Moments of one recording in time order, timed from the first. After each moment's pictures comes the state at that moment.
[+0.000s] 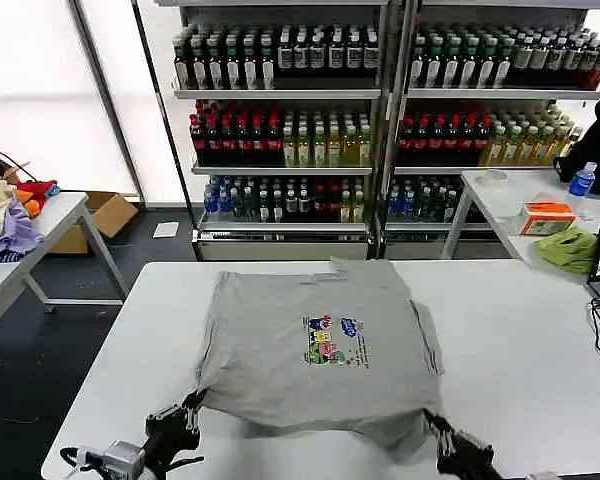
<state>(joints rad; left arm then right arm) 1.67 -1.12 -0.52 -2.32 -0.25 0.53 -0.01 -1.77 1.20 0.70 2.35 0.63 -0.39 0.04</state>
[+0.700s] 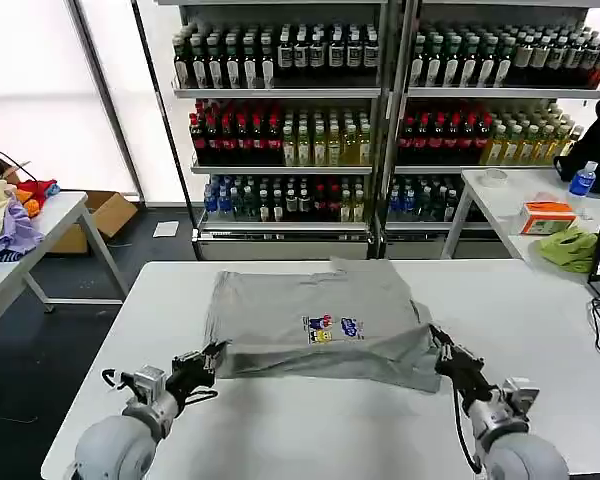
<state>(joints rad) 1.25 -1.10 -0.41 -1.94 -0.38 0.55 0.07 -1.26 1.22 0.53 1.91 0.55 -0.37 0.04</state>
